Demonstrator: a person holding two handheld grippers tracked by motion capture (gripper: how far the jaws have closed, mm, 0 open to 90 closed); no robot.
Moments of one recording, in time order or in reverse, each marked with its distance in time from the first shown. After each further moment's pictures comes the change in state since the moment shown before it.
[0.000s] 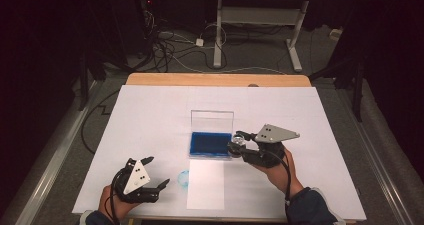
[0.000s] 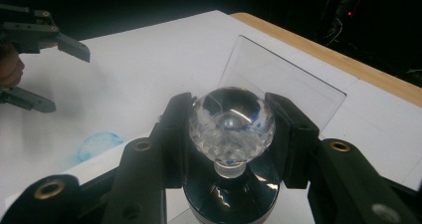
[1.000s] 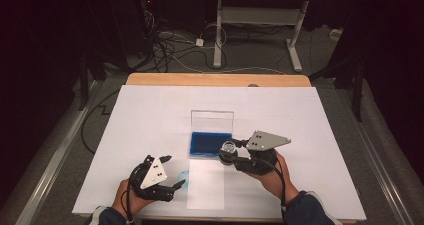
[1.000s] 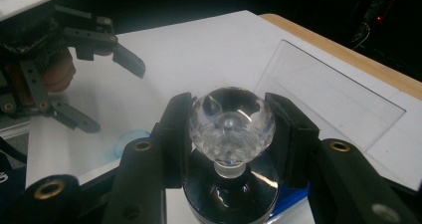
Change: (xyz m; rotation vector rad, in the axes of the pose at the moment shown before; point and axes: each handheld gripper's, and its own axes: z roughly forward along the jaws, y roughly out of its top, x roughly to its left) left arm -0.016 0.034 0.028 -0.009 -0.130 0.043; right arm 0.024 0.005 0.006 0.008 0.075 -0.048
